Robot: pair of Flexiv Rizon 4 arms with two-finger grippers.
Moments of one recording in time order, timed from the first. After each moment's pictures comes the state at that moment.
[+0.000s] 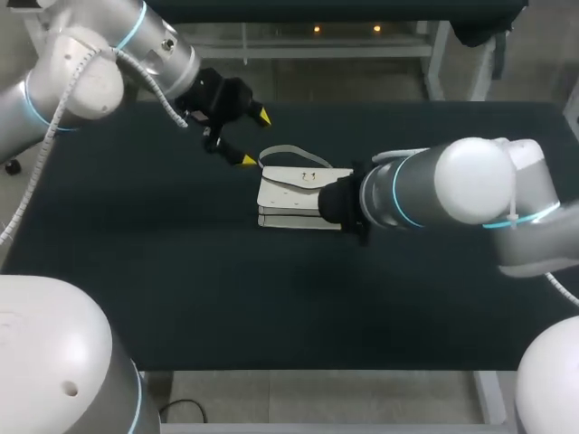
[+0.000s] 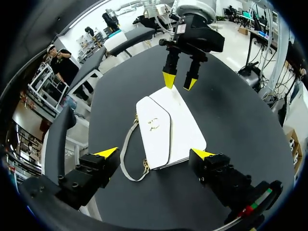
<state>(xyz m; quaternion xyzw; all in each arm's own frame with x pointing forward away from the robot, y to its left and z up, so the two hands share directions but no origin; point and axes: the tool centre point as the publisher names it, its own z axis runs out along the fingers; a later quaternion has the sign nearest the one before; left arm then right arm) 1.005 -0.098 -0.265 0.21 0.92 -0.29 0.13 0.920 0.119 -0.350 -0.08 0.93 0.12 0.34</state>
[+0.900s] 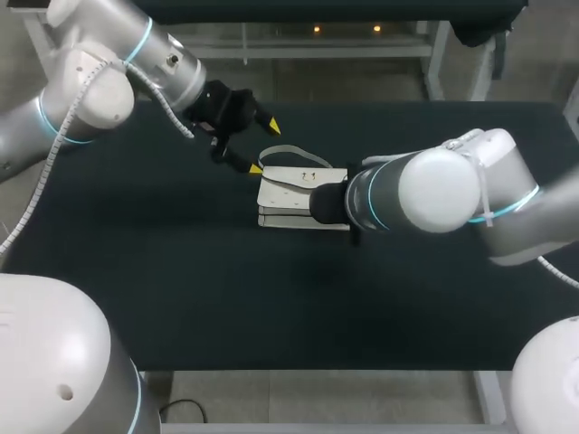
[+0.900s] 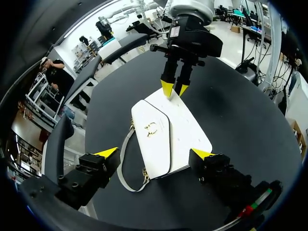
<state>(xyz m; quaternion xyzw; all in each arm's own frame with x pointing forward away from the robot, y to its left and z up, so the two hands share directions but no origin) 1.006 -0.113 -0.287 0.25 0.91 -0.31 0.13 0.934 0.120 -0.365 -0.05 0.93 0.08 0.35</state>
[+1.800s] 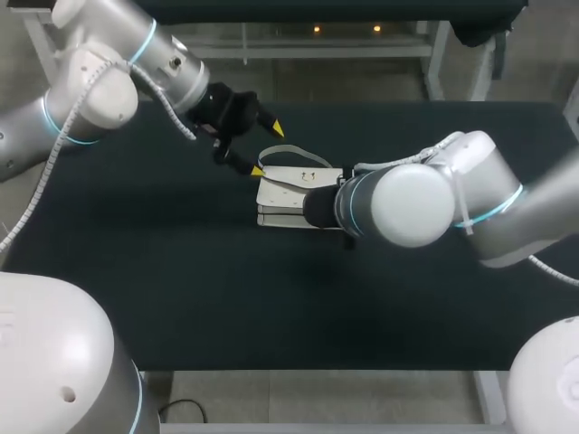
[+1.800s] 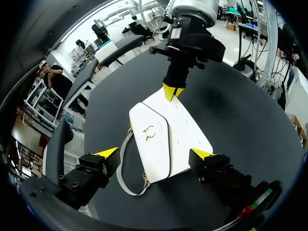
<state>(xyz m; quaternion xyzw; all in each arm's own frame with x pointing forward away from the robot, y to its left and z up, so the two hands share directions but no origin) 1.005 -0.119 -0.291 0.26 0.90 -0.31 0.13 0.936 0.121 -0.369 -0.03 0.93 0.05 0.37</state>
